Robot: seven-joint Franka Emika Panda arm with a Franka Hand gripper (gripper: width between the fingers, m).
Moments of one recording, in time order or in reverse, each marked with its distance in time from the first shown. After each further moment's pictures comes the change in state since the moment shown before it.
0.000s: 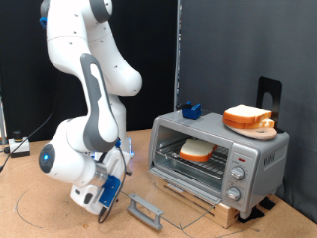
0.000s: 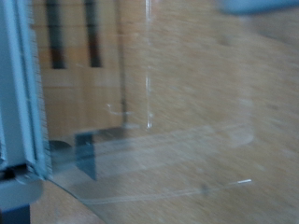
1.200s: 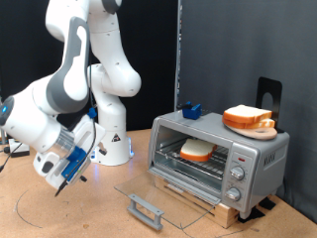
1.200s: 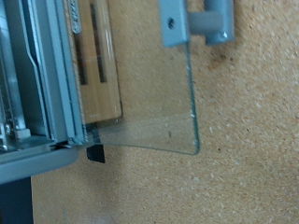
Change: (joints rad) arm -0.048 -0.170 -0.114 0.154 -0.024 -0.203 0.093
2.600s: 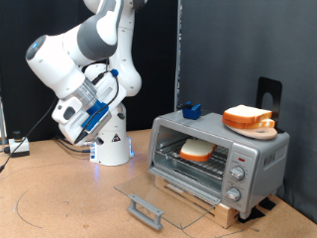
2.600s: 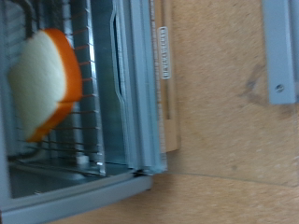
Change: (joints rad) arm 0.029 -0.428 0.045 -0.095 0.204 -0.131 0.001
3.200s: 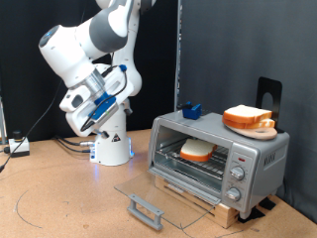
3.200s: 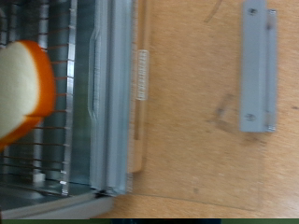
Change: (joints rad) arm 0.031 -0.145 0.009 -0.104 0.056 0.151 -0.119
